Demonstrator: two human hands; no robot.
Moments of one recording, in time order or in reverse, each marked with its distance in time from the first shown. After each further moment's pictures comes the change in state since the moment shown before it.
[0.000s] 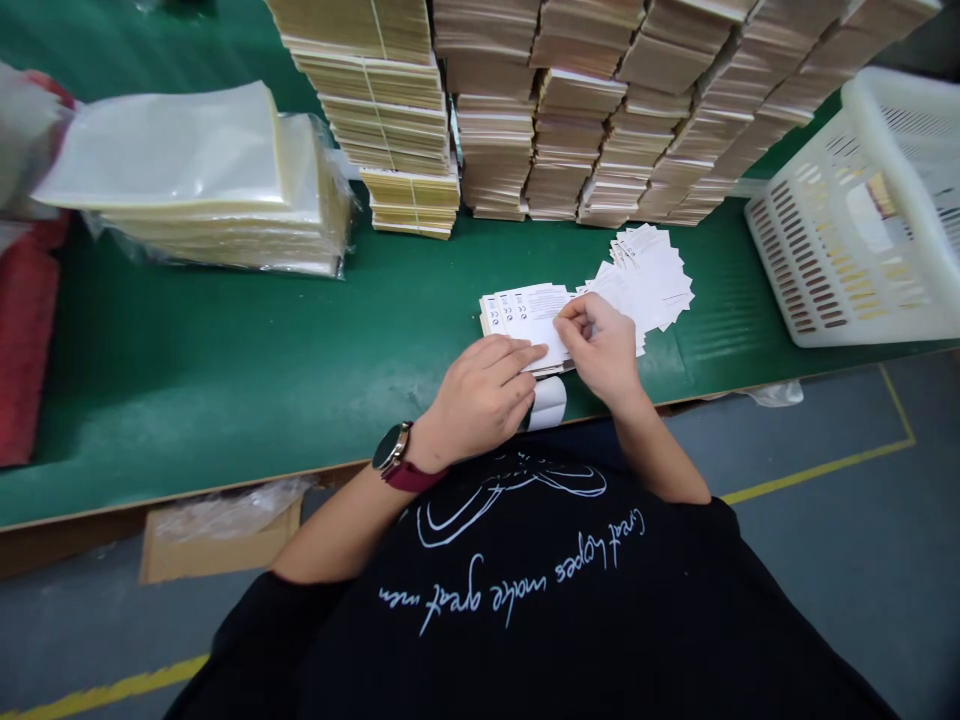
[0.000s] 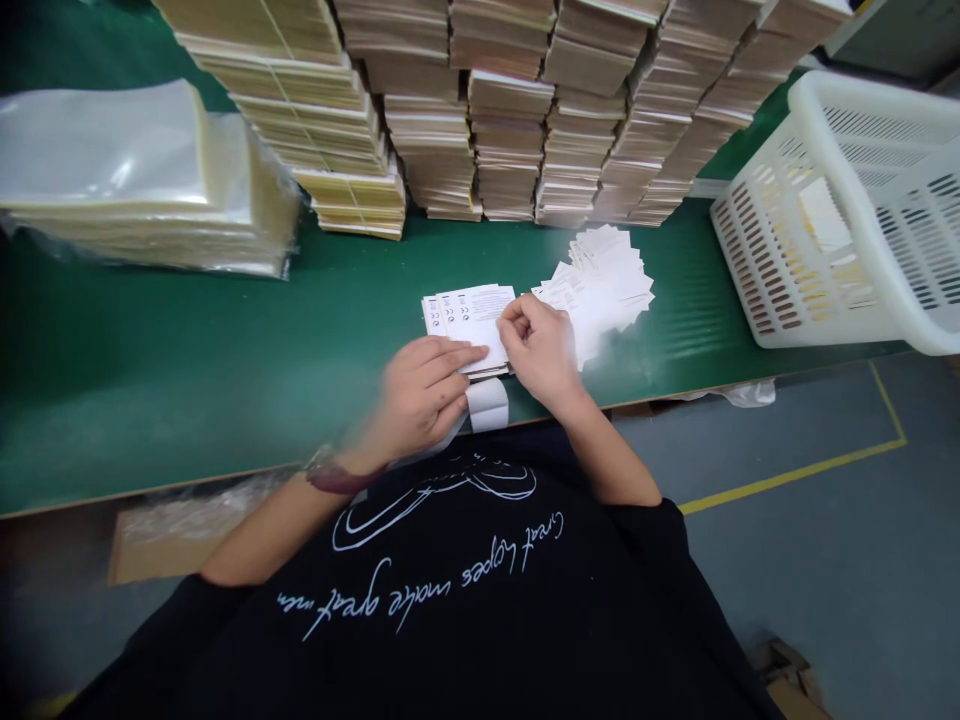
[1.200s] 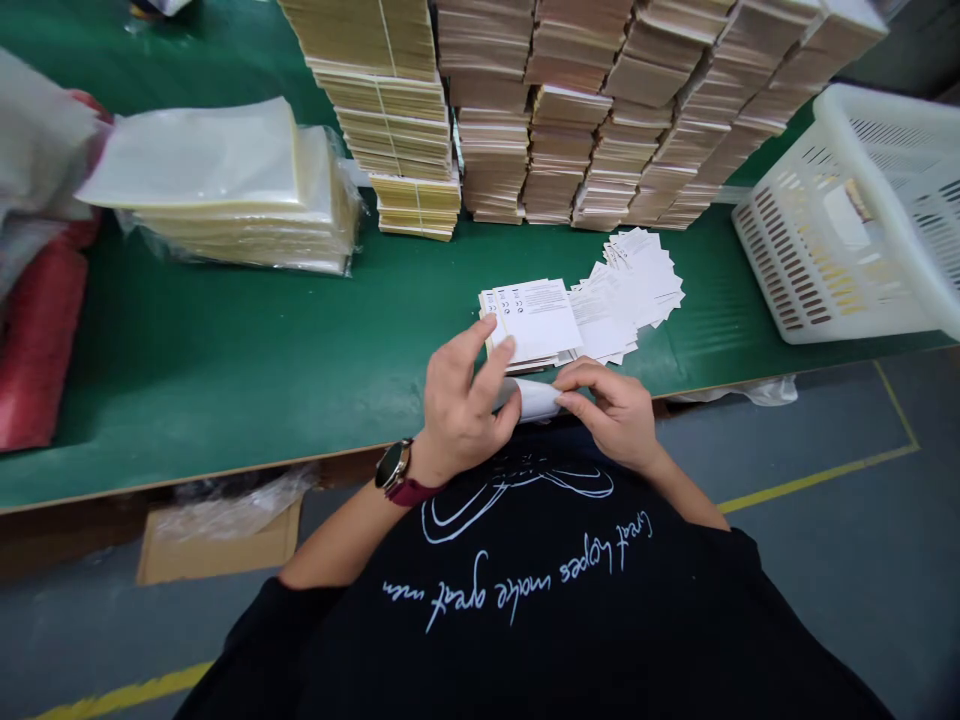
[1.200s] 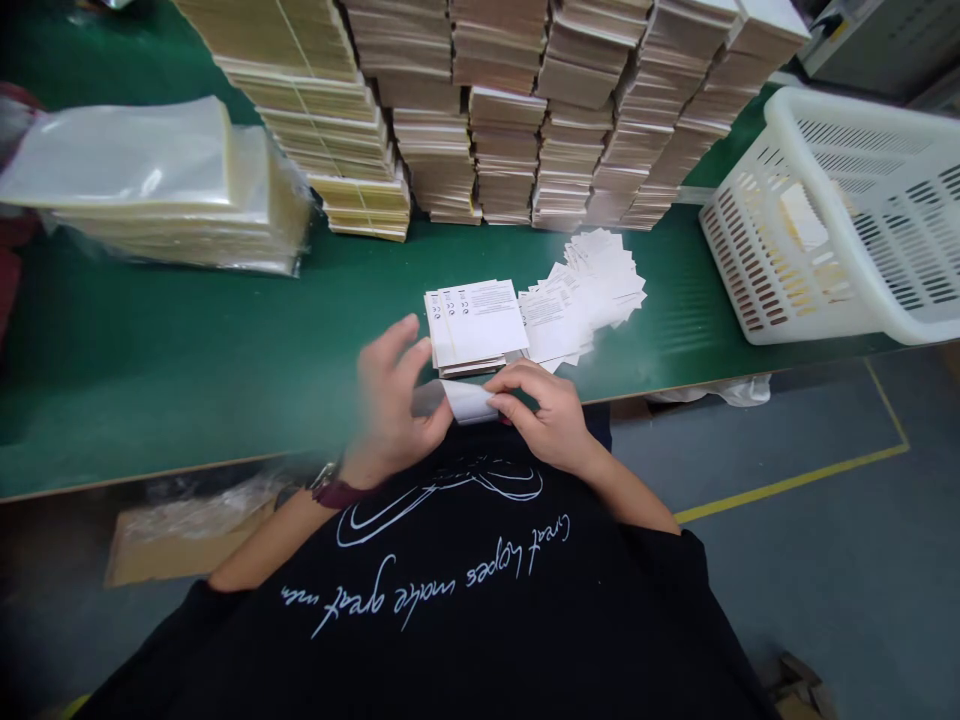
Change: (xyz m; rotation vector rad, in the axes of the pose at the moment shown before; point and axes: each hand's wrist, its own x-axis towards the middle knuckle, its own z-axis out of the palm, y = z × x) left_hand -0.013 0.030 -0.009 0.129 0.287 -0.198; right_hand -0.071 -0.024 -0.030 0.257 -0.213 -0.227
